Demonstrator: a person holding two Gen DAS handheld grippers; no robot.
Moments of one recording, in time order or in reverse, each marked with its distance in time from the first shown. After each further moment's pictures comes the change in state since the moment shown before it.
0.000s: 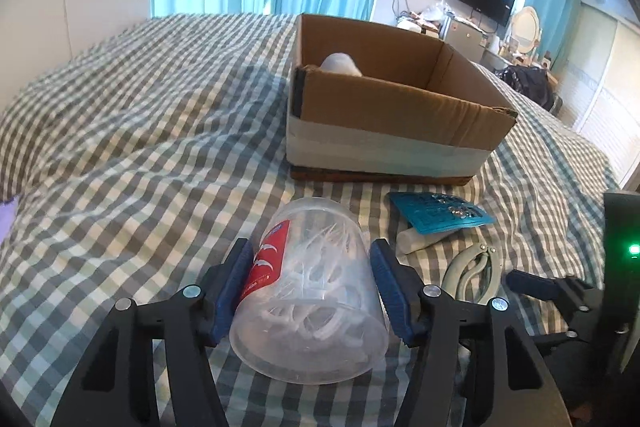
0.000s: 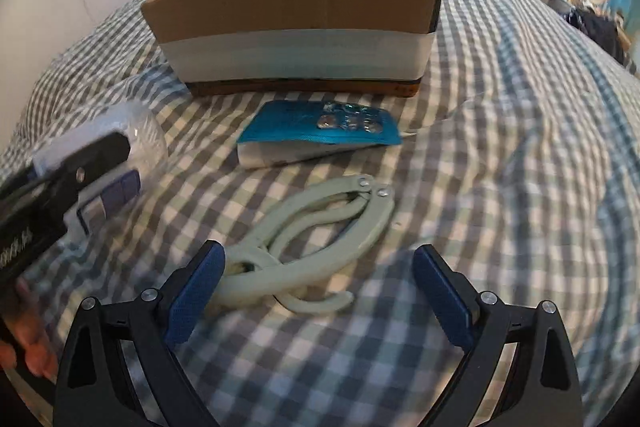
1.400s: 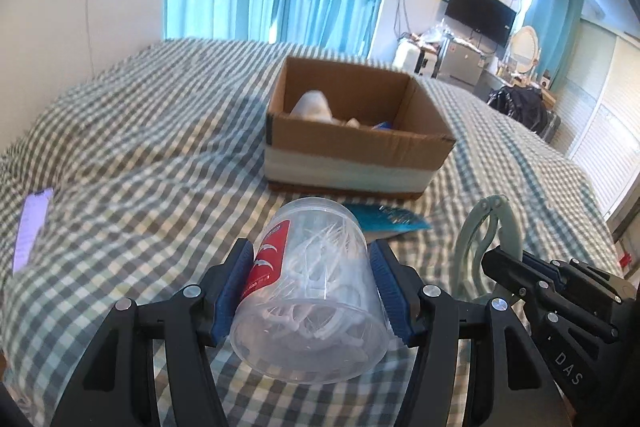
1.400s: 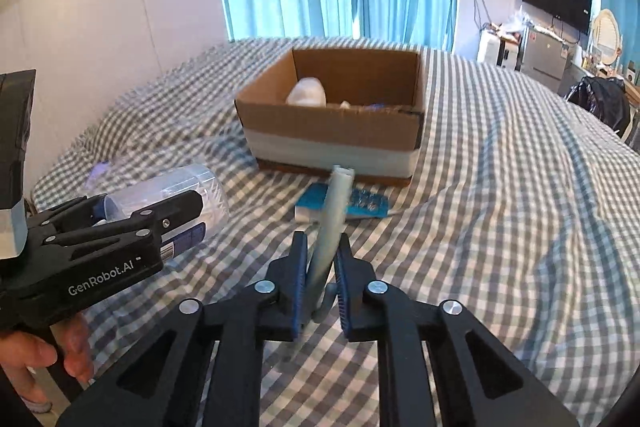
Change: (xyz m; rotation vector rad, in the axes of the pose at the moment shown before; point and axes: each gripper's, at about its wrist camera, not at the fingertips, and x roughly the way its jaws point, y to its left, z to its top) left arm -0.082 -0.050 -0.004 -0.020 -0.084 0.024; right arm -0.137 -0.011 -0.014 -0.127 -0.289 0.090
